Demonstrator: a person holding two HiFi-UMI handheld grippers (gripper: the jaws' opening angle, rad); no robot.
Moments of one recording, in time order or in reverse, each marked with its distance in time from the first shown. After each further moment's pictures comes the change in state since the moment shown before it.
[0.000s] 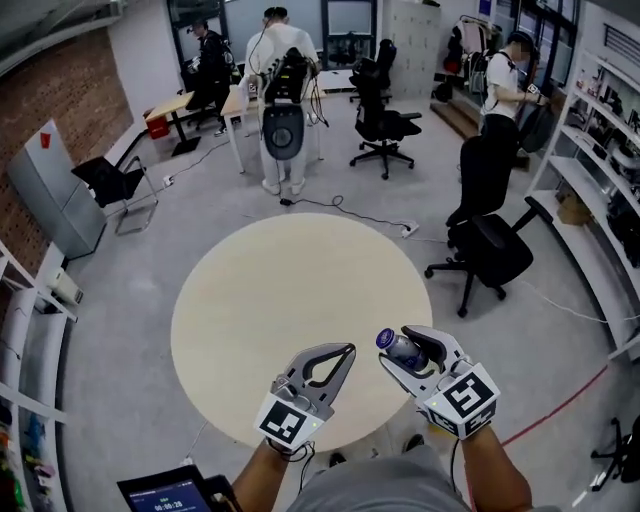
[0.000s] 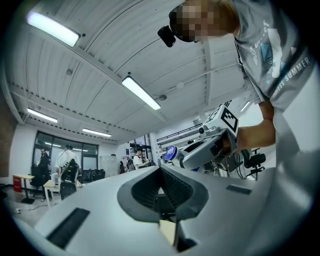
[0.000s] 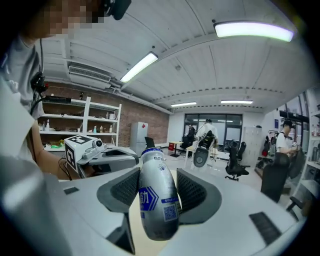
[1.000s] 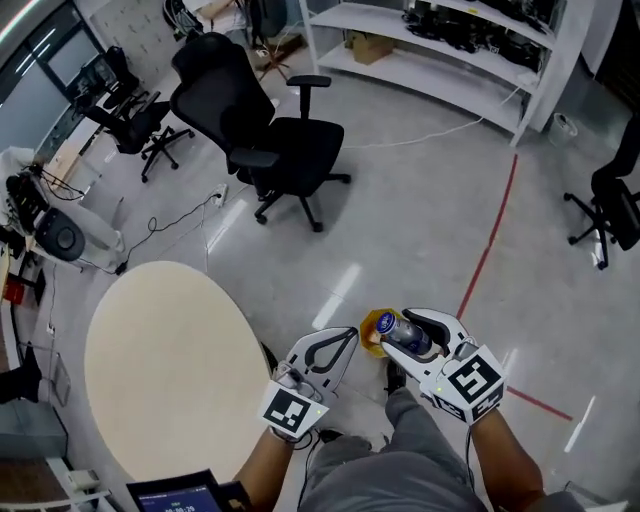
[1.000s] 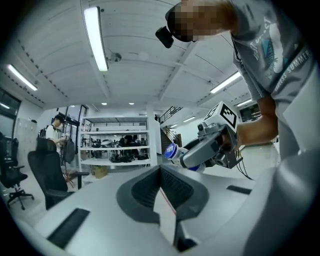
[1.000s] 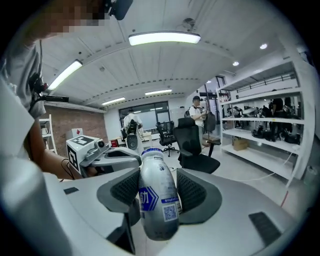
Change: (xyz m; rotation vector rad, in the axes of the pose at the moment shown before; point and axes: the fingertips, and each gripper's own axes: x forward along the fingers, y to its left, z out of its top) left arm 0.380 -0.427 -0.114 -0.168 0.122 -0.794; right arm -0.430 -0.251 -0.294 0.474 0.070 -0.635
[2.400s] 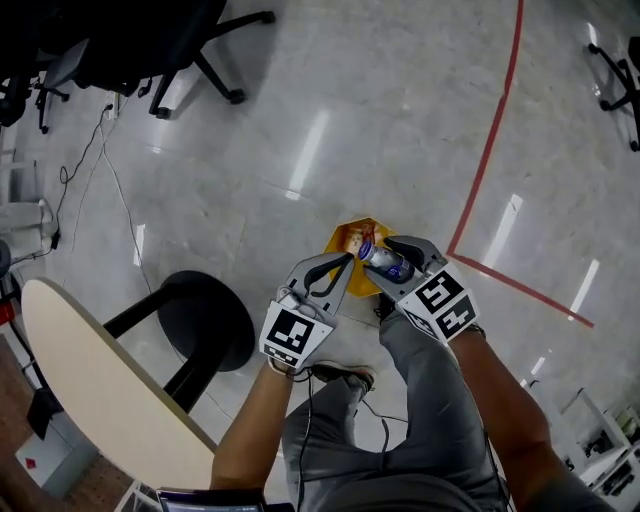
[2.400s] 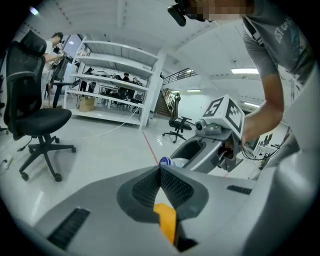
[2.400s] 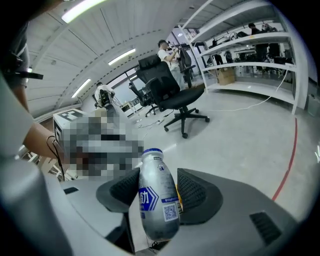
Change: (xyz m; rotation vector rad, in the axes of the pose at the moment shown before) left arm 0.213 0.021 -0.552 -0.358 0.496 -0.181; right arm 0.233 -0.242 -0.500 0.368 0.381 0.020
